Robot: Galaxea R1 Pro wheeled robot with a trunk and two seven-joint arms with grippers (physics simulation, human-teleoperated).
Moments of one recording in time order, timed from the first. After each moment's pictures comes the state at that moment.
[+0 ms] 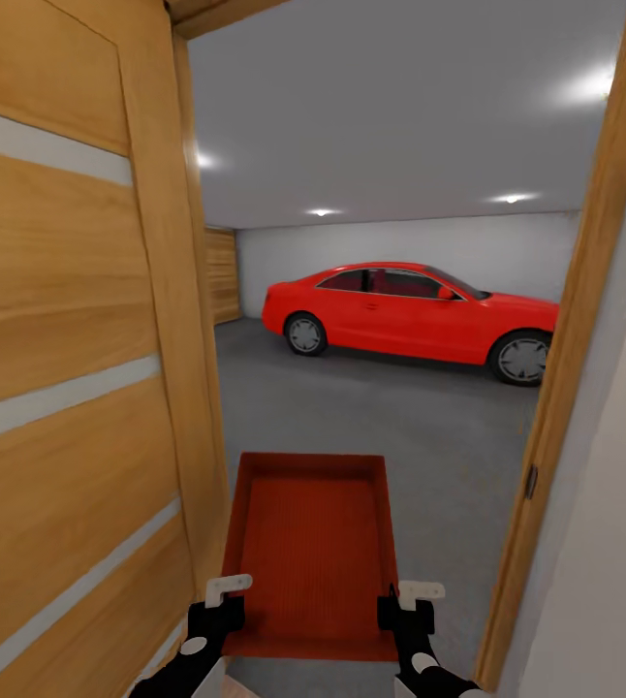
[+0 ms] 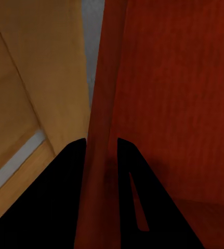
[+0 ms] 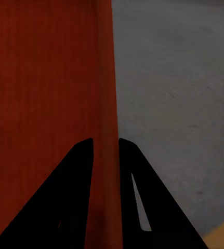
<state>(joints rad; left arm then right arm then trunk) -0.50 -0.11 -0.09 -0.28 0.12 -0.19 0.20 -0.58 0.15 -0.12 -0.03 0.18 -0.50 -0.26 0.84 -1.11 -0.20</state>
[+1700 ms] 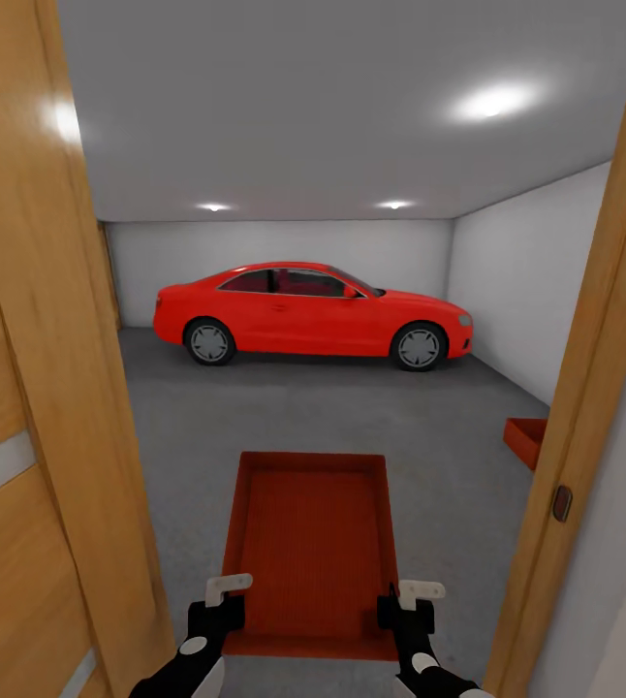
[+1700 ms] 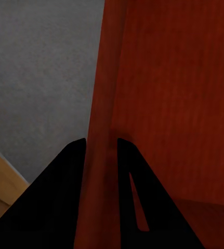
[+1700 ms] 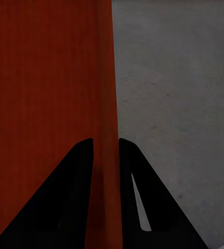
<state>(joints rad) -0.50 -0.11 -0.09 -0.28 0.12 -0.19 0.20 -0.58 0.15 -0.12 -0.03 0.18 -0.50 -0.26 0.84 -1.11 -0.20</state>
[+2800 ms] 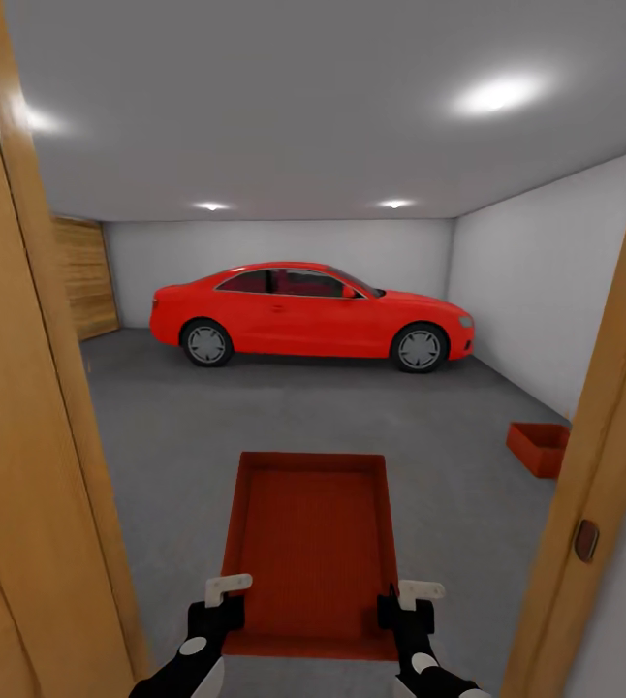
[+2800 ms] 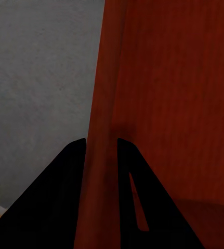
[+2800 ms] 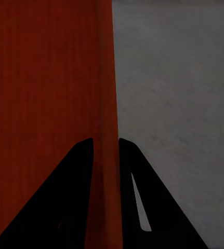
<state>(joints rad) -0.50 -0.11 -0.09 -0.28 0.12 -0.20 0.20 -0.58 0.15 -0.13 -0.03 0.19 -0.50 -0.26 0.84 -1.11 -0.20</state>
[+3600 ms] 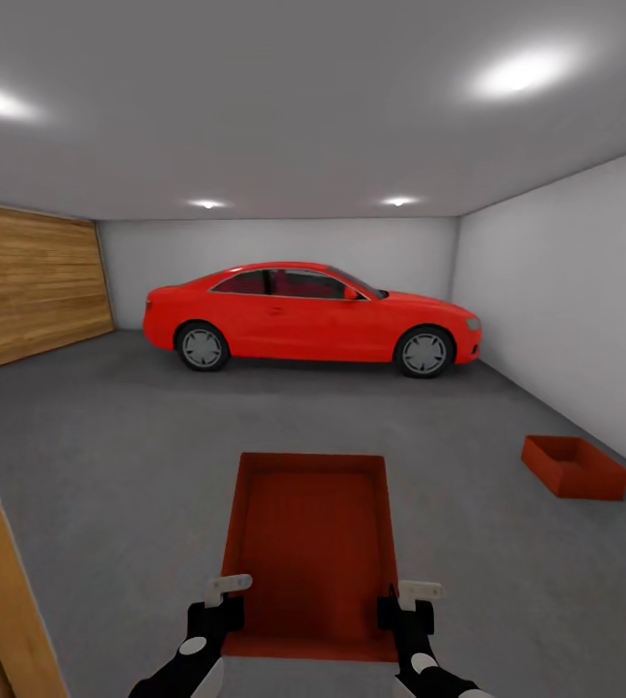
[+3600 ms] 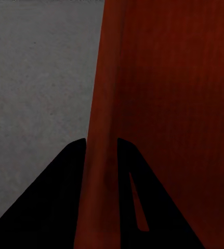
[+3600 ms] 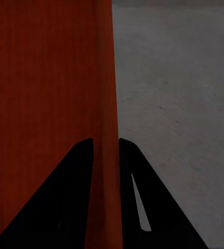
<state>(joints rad) -0.50 -0.11 -0.09 -0.28 0.12 -0.19 0.20 -0.58 0.15 -0.13 -0.03 0.19 -0.50 -0.26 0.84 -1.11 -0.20</state>
